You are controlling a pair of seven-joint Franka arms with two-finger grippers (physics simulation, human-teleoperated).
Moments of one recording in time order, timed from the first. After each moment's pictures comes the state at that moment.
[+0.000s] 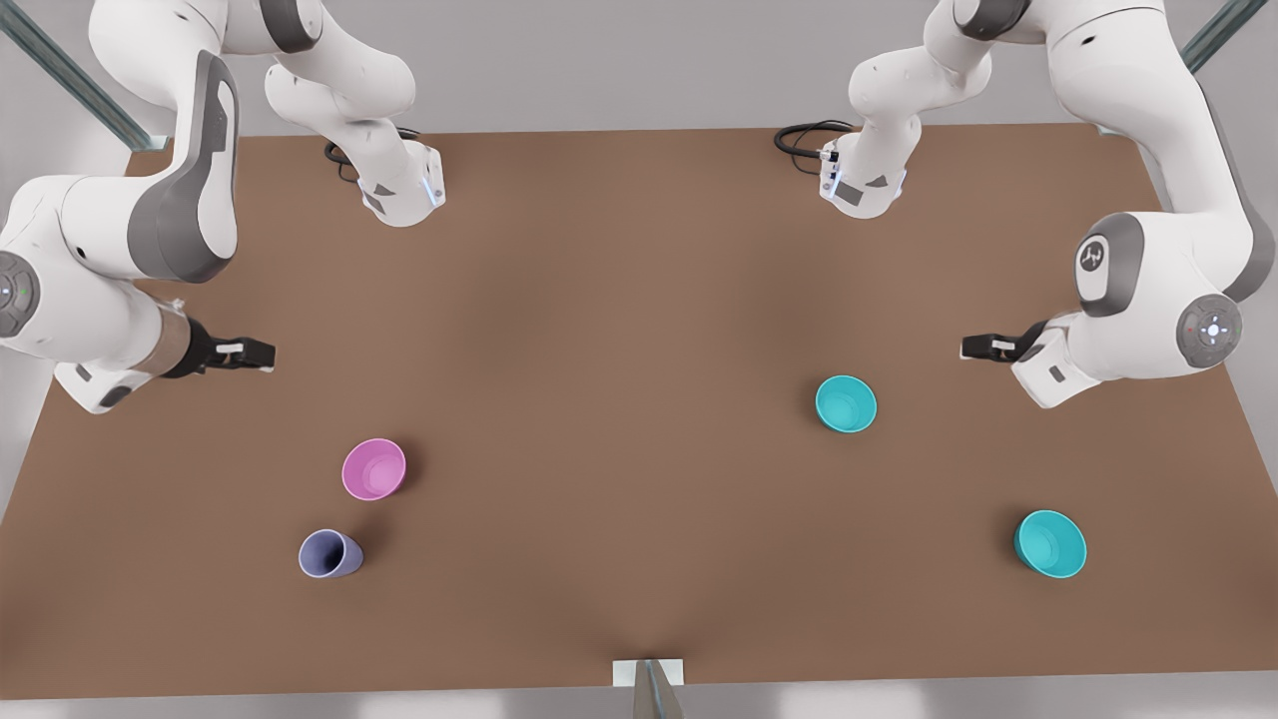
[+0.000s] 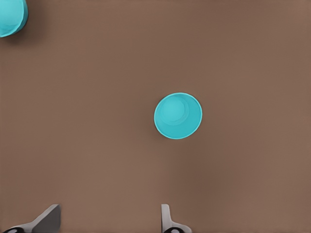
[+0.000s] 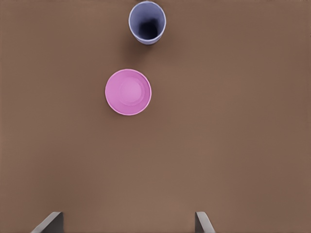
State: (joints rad) left arm 0.22 0.25 -0.22 -1.54 -0.02 1.47 0.13; right arm 0.09 0.24 -0.12 -1.36 0.00 1.41 -0.05
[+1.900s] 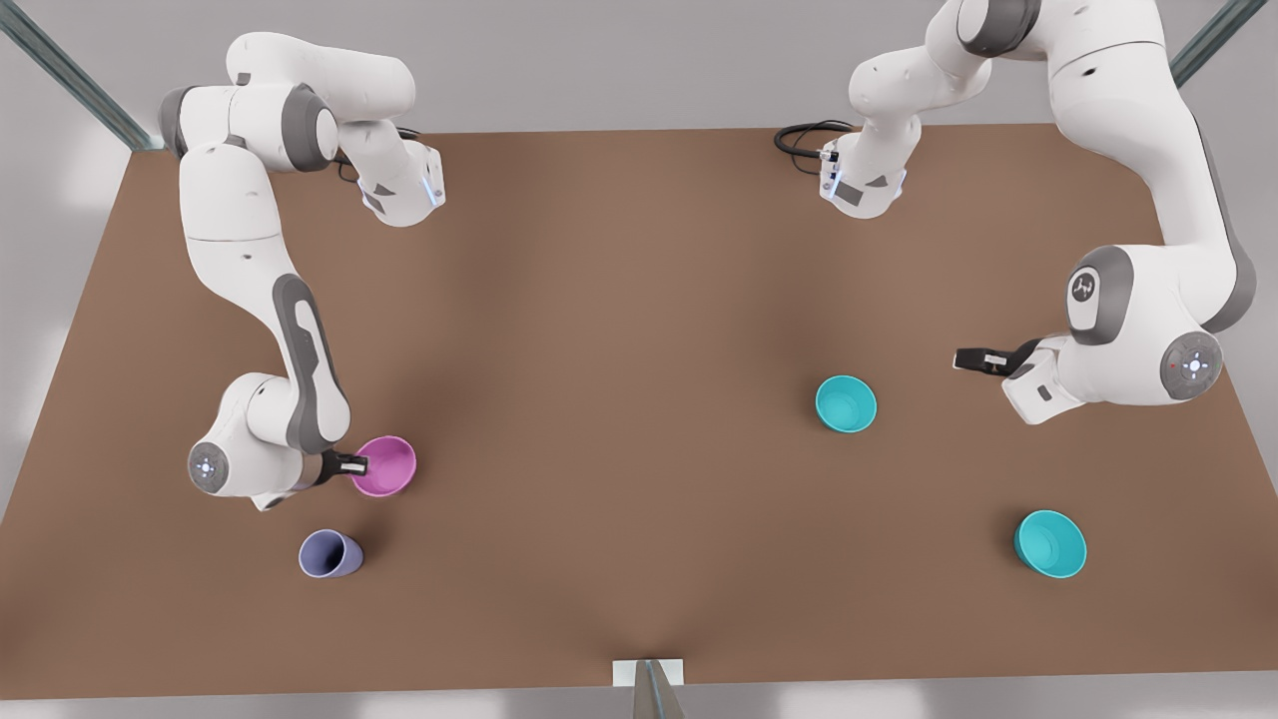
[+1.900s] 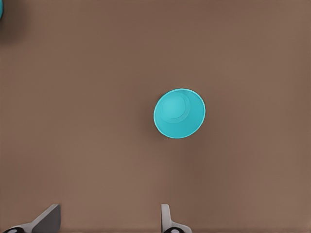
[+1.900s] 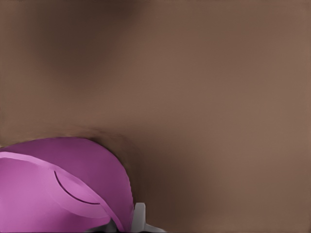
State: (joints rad) left arm 0.23 0.32 -0.22 -1.54 -0.02 1.48 0.18; right arm 0.03 0.70 -0.10 -1.65 0.30 2.06 -0.04
